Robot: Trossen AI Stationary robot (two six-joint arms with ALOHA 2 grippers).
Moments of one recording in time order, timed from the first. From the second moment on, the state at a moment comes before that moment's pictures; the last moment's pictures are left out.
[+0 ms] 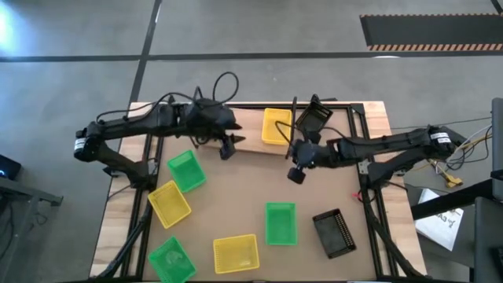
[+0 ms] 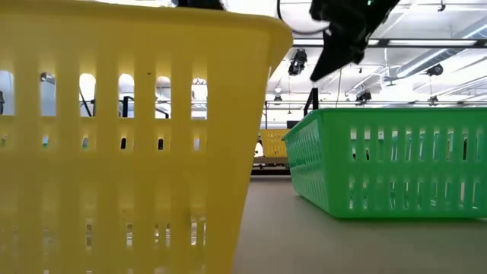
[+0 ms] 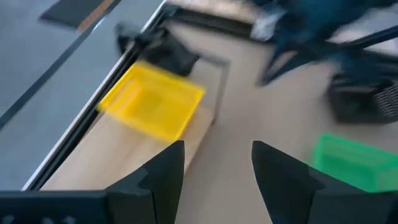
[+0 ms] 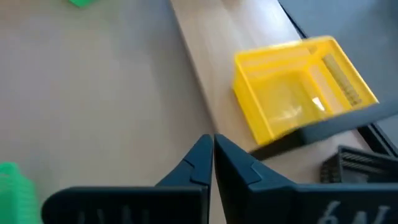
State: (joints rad) left arm 0.16 1.36 1.45 -0.68 -0.09 -0.12; right arm 0.05 1.31 1.03 -0.58 0.40 0.26
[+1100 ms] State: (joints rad) left arm 0.07 1.44 1.45 -0.64 -0.09 -0.13; right arm -0.26 1.30 1.01 -0.59 0.31 -0.02
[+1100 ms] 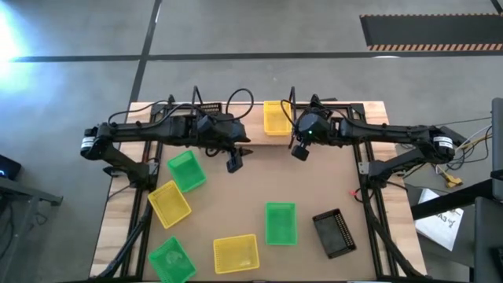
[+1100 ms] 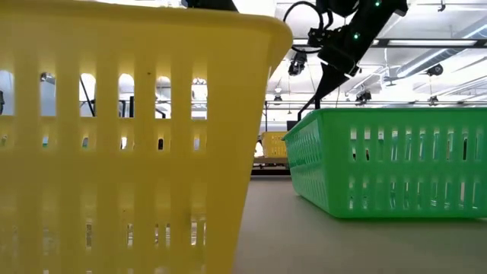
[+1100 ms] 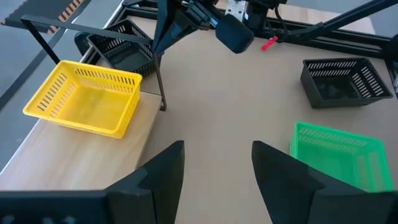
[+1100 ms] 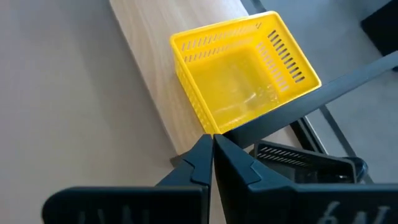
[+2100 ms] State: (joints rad) left arm 0.02 1.42 1.45 -0.89 -0.08 -0.15; right arm 0.65 1.56 1.10 -0.40 0.22 0.59
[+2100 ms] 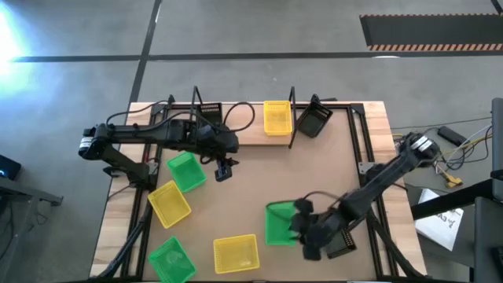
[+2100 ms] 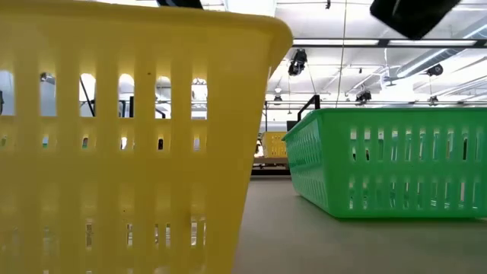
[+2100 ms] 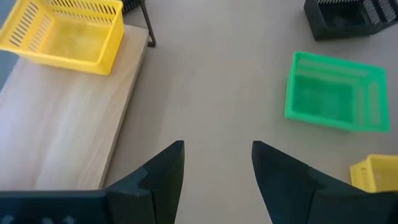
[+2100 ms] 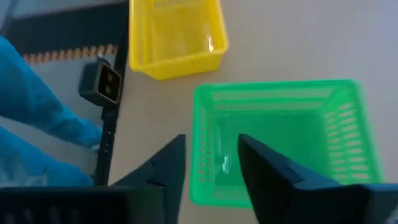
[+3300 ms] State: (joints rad) left arm -0.29 1.00 1.36 -0.96 -0.48 -0.45; right arm 0.28 1.83 1.67 -0.86 0.18 0.20
